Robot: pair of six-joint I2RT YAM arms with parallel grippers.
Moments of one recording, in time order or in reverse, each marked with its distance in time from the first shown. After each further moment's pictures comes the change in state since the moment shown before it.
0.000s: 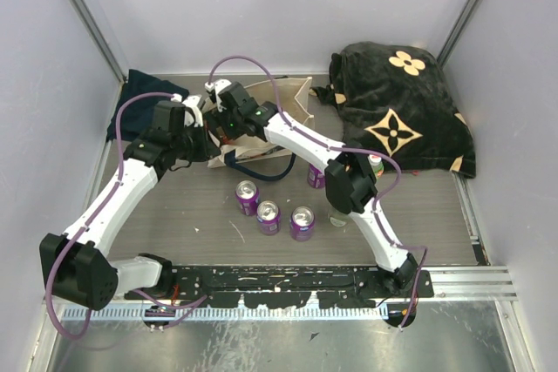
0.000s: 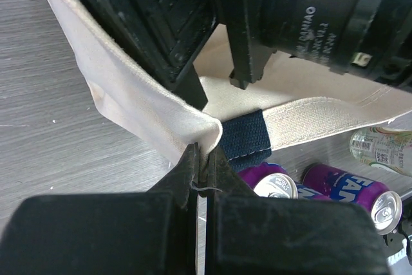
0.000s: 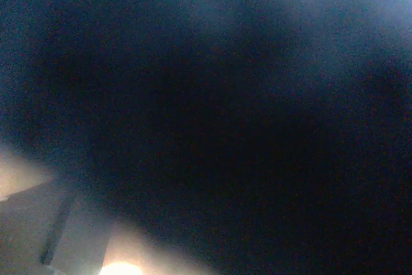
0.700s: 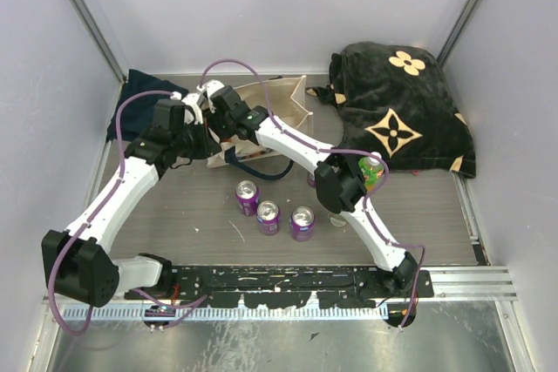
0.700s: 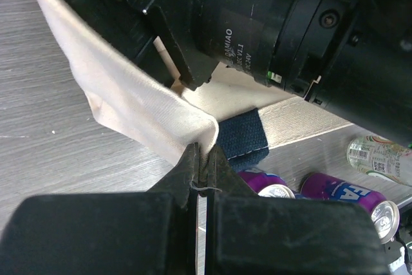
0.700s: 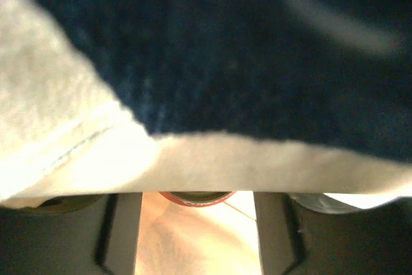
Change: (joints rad) left arm 0.005 0.012 0.000 0.035 0.002 -0.007; right arm 0.022 0.114 0.103 0.064 0.085 -0.054
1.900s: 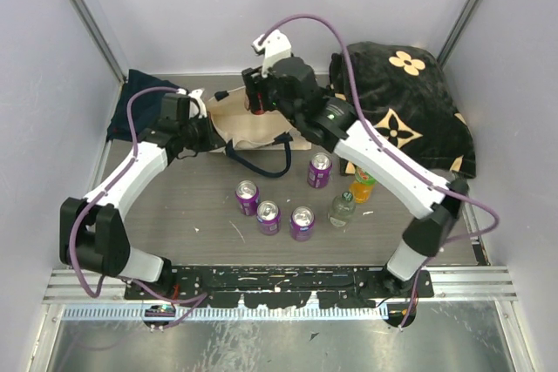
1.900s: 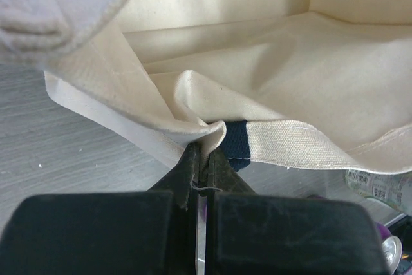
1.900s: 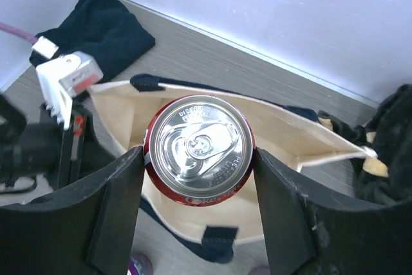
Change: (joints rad) left arm 0.044 0.172 0.024 0.115 0.058 -0.032; right arm 0.000 -0.738 -0.405 0.047 0.267 -0.020
